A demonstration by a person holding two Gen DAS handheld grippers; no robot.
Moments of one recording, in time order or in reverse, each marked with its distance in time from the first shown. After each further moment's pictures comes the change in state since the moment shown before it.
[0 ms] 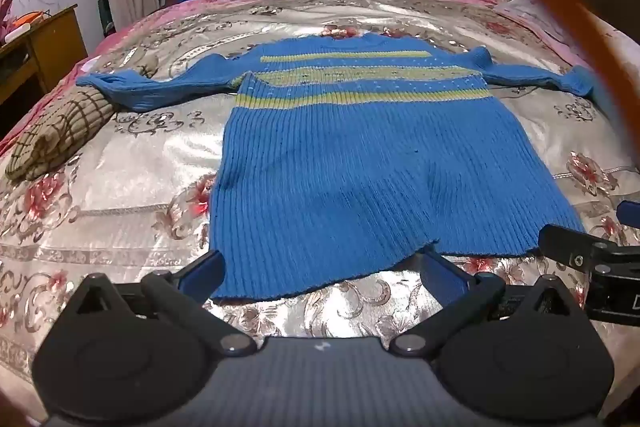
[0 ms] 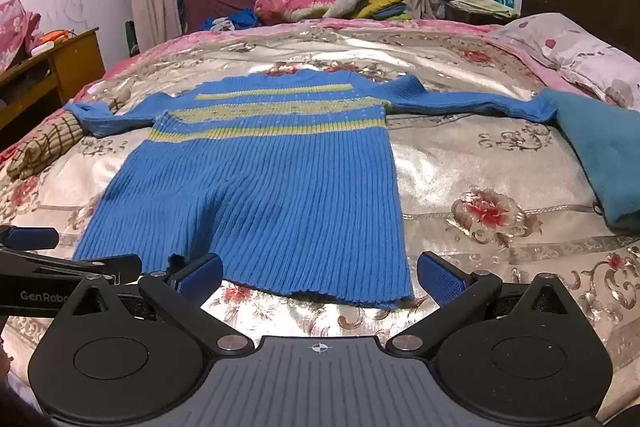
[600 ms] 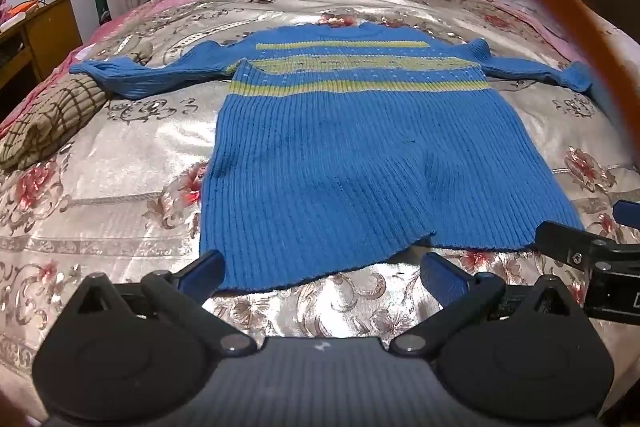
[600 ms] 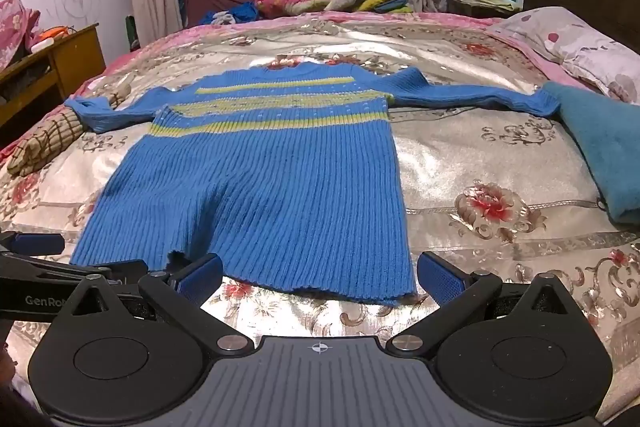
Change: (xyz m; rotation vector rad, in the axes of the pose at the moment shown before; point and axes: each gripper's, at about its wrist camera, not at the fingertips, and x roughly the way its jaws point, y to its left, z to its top) left arm 0.008 0.002 -0.002 -0.012 0.038 -0.020; right arm 0.005 0.000 0.001 0.001 0.027 0.003
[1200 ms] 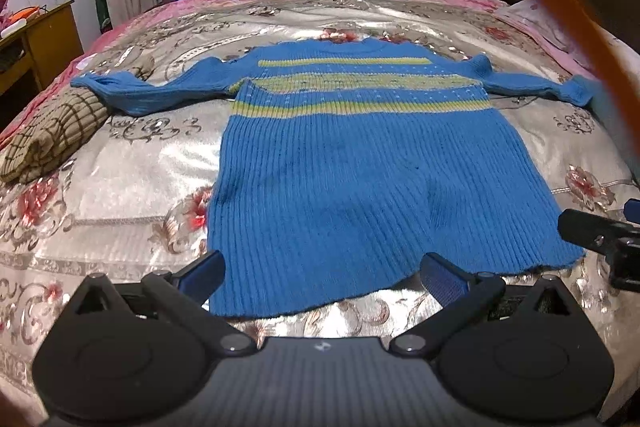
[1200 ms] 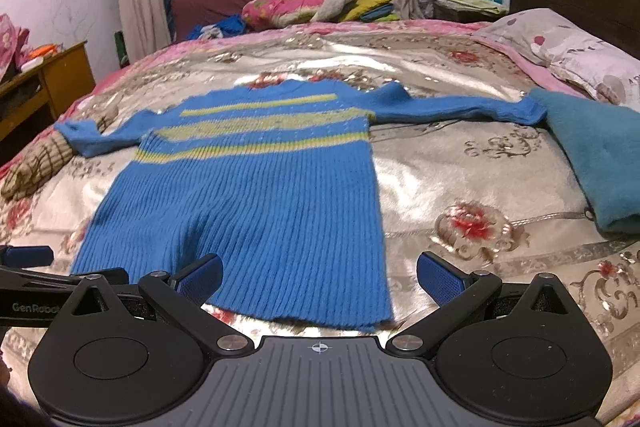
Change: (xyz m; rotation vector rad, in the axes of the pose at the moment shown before) left arm -0.004 0.004 0.015 0.002 -0.027 -0.006; right arm -0.005 -0.017 0.017 0.042 -0.030 -0.018
